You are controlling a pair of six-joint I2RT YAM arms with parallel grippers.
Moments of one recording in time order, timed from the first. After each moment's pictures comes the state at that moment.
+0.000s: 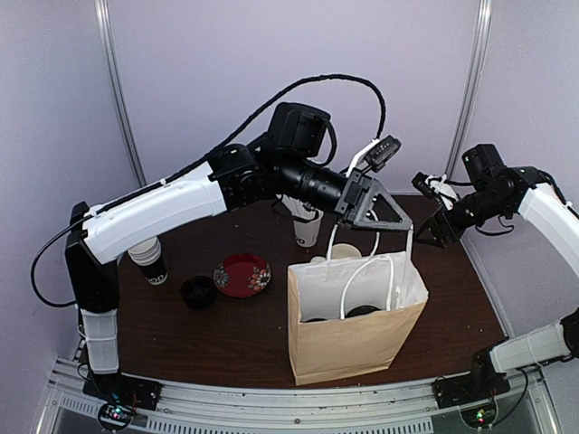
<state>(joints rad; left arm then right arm) -1.12 2.00 2.15 -0.42 0.86 -0.61 0.20 1.23 1.29 -1.02 -0.41 -0.45</state>
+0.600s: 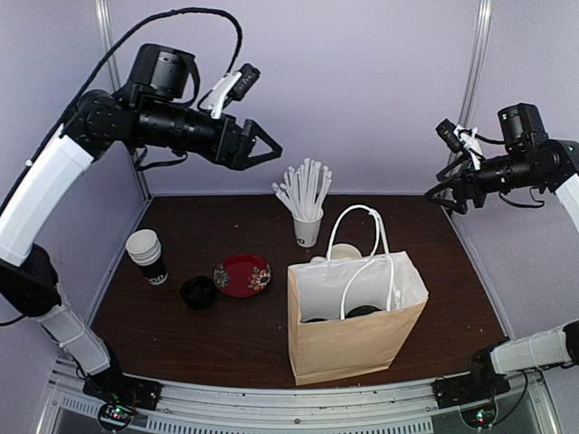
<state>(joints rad) -0.93 1.66 2.17 -0.97 0.20 -0.16 0.20 1.19 1.59 -1.10 -0.48 -0.43</state>
